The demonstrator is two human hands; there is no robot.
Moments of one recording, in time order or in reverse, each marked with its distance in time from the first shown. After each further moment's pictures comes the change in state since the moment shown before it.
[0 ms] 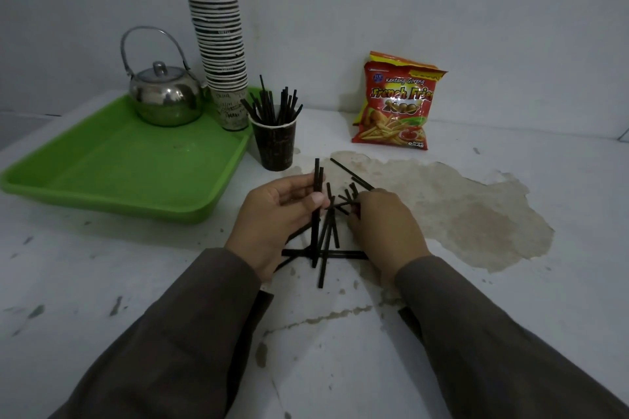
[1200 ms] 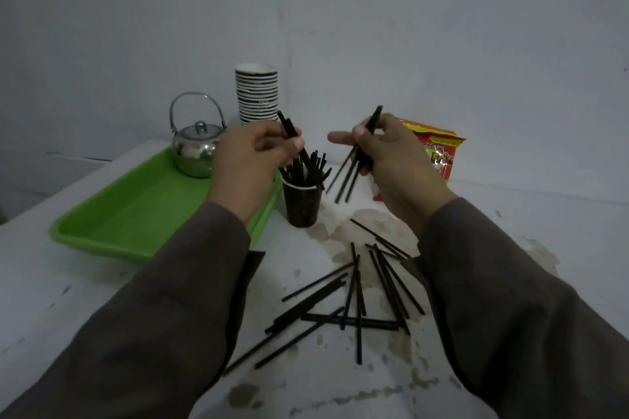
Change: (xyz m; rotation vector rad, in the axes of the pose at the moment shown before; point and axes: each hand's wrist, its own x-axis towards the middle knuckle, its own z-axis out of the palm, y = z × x) left_hand 0.052 0.112 -0.028 0.357 0.239 0.466; right_hand 0.076 -0.061 -0.101 1.206 0.076 -0.090
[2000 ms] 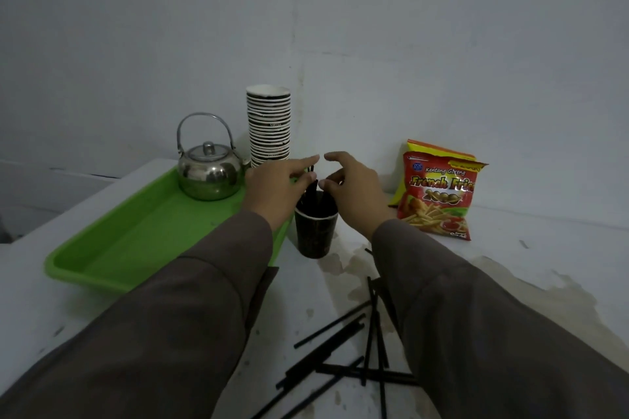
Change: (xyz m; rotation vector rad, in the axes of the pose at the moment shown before) left_hand 0.065 -0.071 0.006 0.642 -0.119 0.117; right_hand 0.066 0.056 0.048 -0.597 0.017 -0.108
